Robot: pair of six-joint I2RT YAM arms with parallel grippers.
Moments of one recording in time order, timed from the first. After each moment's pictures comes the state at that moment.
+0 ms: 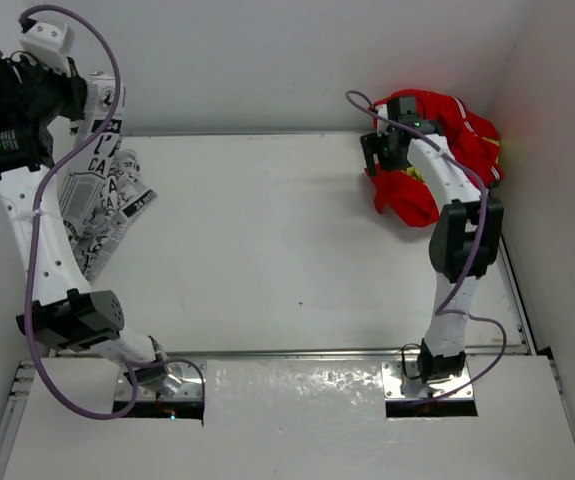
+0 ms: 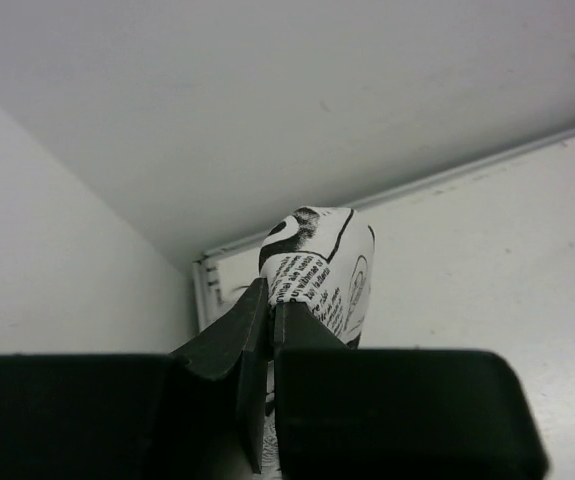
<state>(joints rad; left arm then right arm) 0.41 1.50 2.02 -0.64 0.56 0.32 0.11 2.01 1.82 -0.77 0.01 -0.13</state>
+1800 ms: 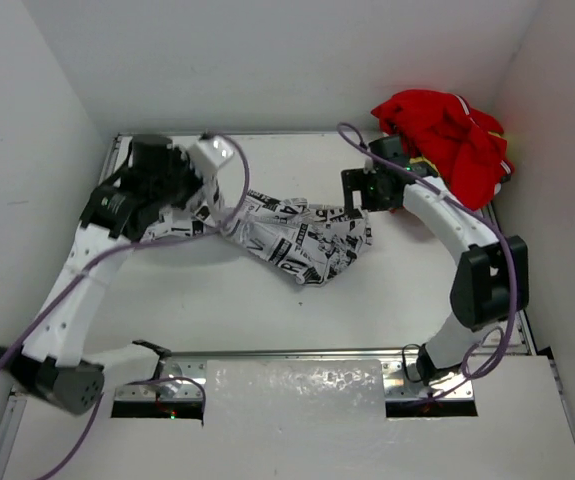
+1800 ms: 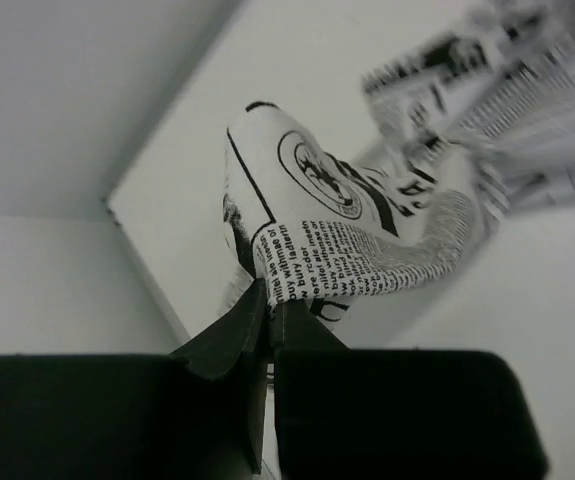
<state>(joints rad) -0.32 1.23 1.48 -0.76 -0.03 0.60 0.26 1.65 1.35 -0.66 0.01 0.13</state>
